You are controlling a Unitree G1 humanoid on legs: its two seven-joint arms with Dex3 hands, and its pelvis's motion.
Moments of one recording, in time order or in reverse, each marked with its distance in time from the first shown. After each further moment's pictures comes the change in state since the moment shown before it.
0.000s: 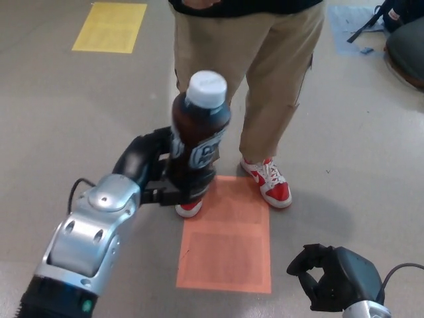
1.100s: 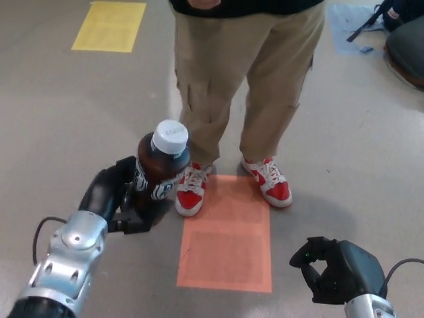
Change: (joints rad) left_arm 0.029 0.042 0.049 0.357 0.081 -0.475 0.016; right_arm -0.021 -0.003 -0.038 0.003 0.002 -0.004 0.003
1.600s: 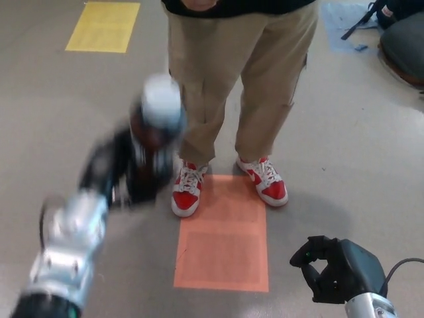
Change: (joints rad) left_arm 0.026 -0.049 0.042 0.045 -0.004 -0.068 -0.021; right_arm -0.004 0.000 -0.018 0.012 0.000 -0.009 0.014
